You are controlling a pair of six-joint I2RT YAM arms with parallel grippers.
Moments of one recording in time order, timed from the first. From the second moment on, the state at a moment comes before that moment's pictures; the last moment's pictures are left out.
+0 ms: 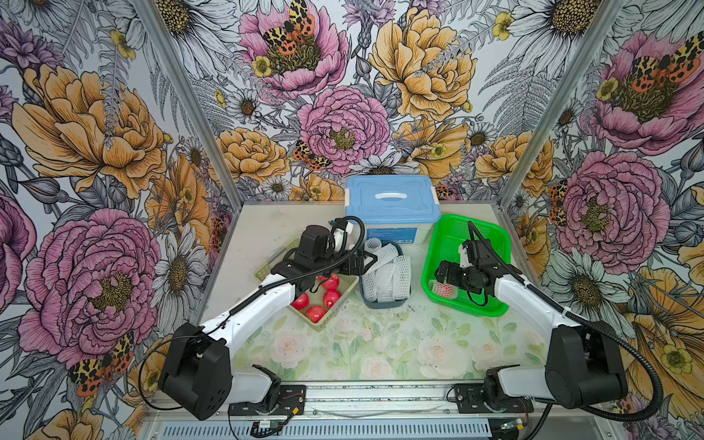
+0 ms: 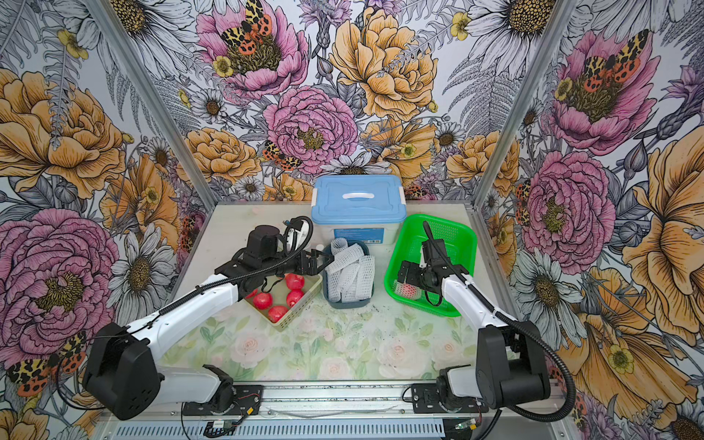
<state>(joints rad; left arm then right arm) -0.50 1.34 0.97 -0.20 0.47 -0.46 0.12 1.38 0.83 -0.51 -0.15 0.39</state>
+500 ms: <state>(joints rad) -0.50 1.37 0.97 -0.19 0.47 -0.47 0.16 1.48 0.82 -0.52 -0.16 0.32</state>
